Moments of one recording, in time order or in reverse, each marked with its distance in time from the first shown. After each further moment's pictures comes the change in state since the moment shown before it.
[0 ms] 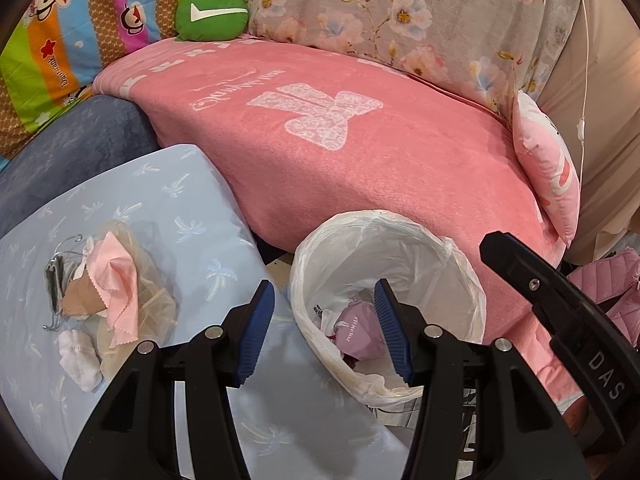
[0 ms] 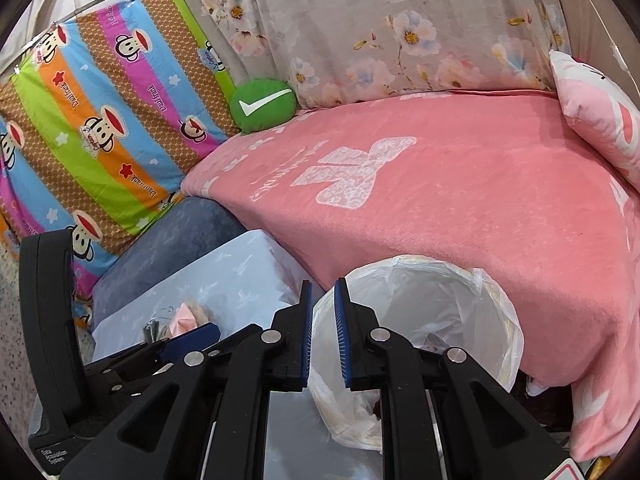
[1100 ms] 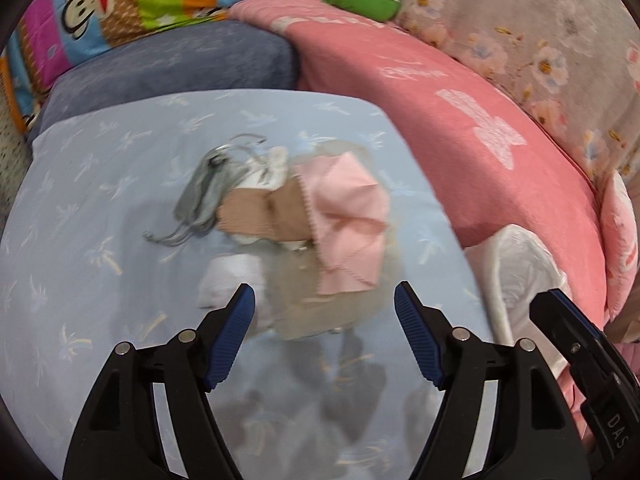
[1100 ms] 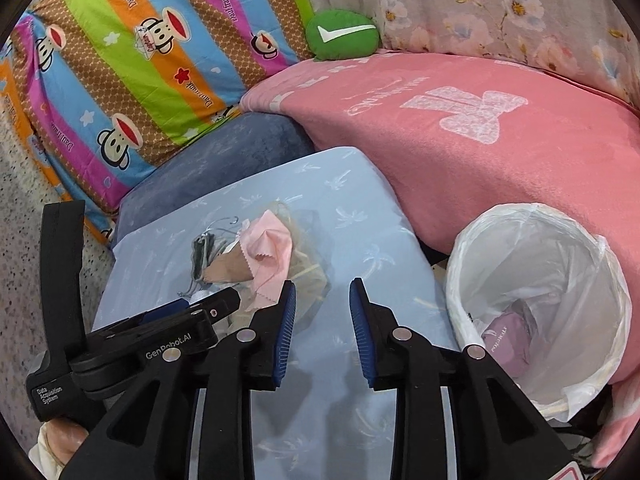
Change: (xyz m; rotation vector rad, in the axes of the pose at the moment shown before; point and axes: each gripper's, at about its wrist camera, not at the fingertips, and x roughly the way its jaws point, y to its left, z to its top) left arm -0.022 0.177 -0.061 -0.350 0.032 0.196; right arm 0.070 0.142 -0.074 -0.206 0.217 0.114
